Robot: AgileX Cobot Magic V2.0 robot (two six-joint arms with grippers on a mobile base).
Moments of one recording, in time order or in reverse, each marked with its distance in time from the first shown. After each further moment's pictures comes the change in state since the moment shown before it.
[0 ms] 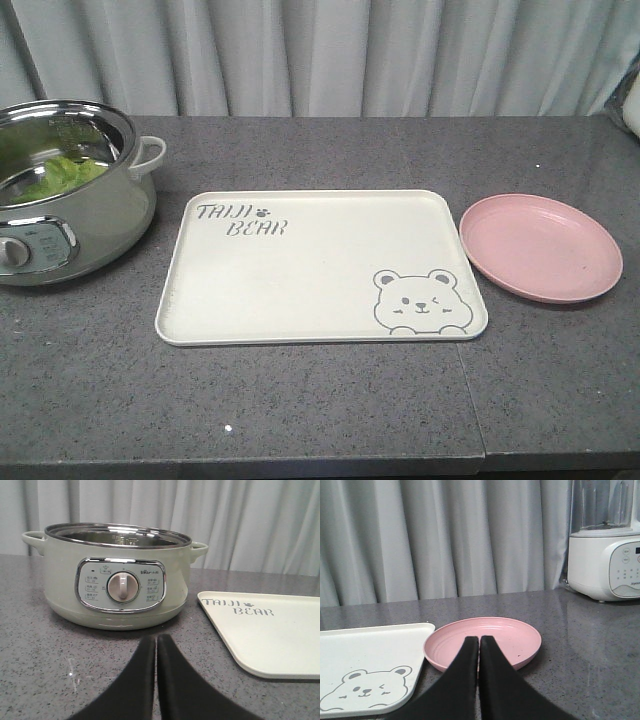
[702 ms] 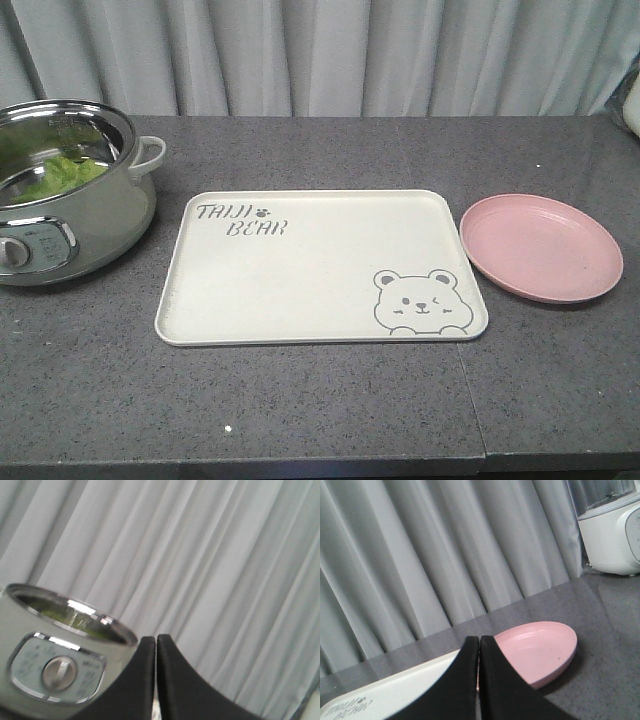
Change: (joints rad) left arm 0.000 0.000 0.000 -0.046 -0.385 -0.357; right arm 0.000 0.006 -0.061 0.061 0.005 0.263
